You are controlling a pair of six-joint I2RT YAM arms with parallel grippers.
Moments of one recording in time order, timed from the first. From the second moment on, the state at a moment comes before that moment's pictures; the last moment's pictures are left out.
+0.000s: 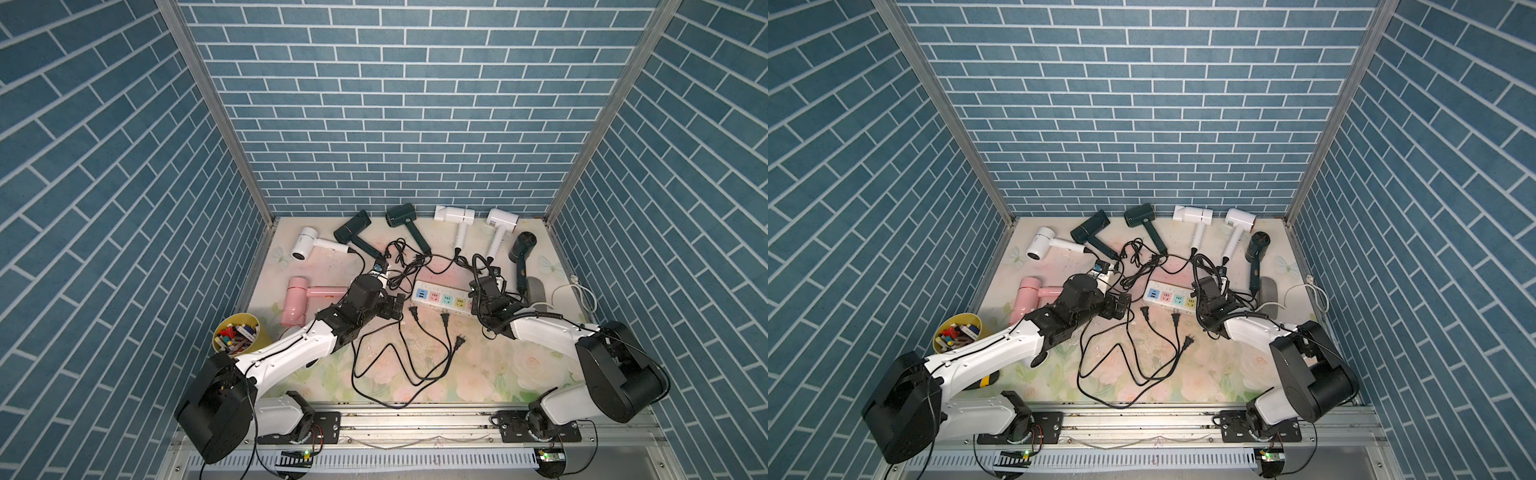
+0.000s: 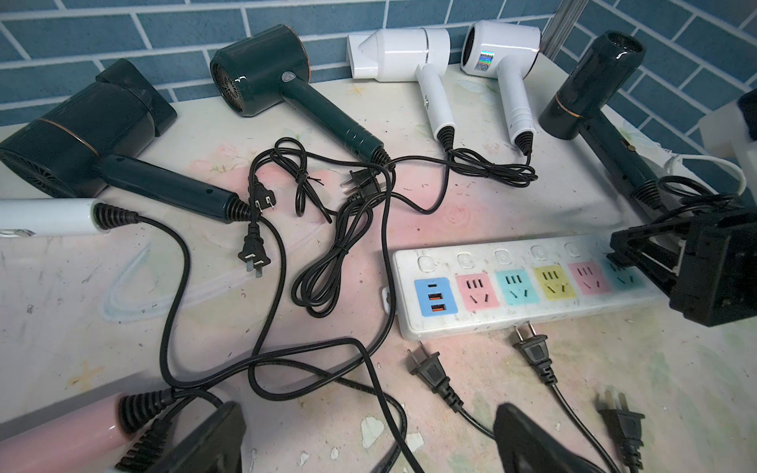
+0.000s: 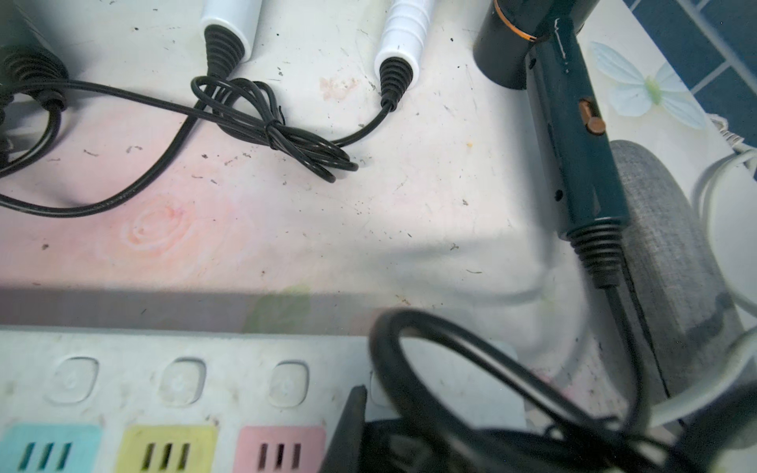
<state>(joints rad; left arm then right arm) -0.69 1.27 0.72 -0.02 -0.15 -0.24 0.56 1.49 0.66 -0.12 0.51 0.51</state>
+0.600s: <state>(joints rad) -0.69 1.33 0.72 -0.01 -0.16 -0.23 0.56 1.41 0.64 -0.21 0.41 0.63</state>
